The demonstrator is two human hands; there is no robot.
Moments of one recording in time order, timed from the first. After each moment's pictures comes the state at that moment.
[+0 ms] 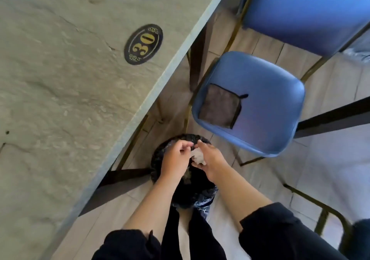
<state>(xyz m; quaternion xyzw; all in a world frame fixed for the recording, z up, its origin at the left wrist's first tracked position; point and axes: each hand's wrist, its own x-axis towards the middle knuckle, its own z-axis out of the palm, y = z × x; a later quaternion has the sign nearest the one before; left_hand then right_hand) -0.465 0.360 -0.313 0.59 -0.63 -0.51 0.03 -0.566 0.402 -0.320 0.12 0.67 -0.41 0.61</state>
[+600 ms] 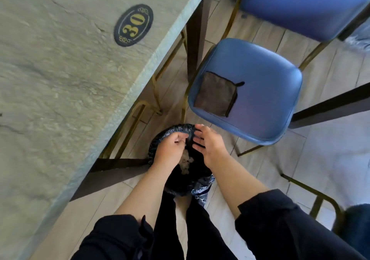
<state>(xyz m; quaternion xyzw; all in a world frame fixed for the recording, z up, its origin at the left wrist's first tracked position) -0.461 0.371 -0.298 0.58 -0.61 -0.53 0.02 -0.574 0.412 -0.306 0.12 0.66 -0.49 0.56</state>
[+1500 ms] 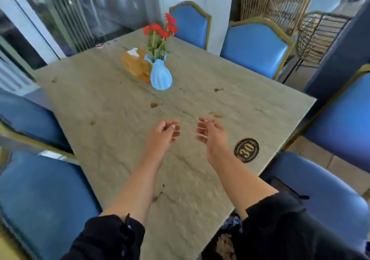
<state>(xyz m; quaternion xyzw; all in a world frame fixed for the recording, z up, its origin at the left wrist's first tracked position) -0.283 0.123 -0.027 0.55 -0.50 -0.54 0.40 -0.419 0.140 -0.038 -0.18 0.56 -0.62 0.51</state>
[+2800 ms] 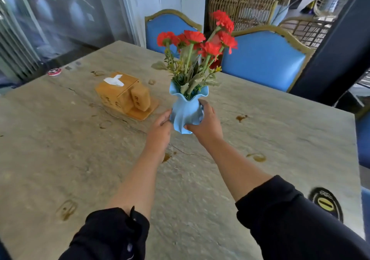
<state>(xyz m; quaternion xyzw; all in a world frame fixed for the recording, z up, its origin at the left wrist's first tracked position) -0.255 -0.166 -0.069 0.49 -0.57 -0.57 0.33 -0.391 -0.129 -0.080 -0.44 0.74 -0.46 0.23</state>
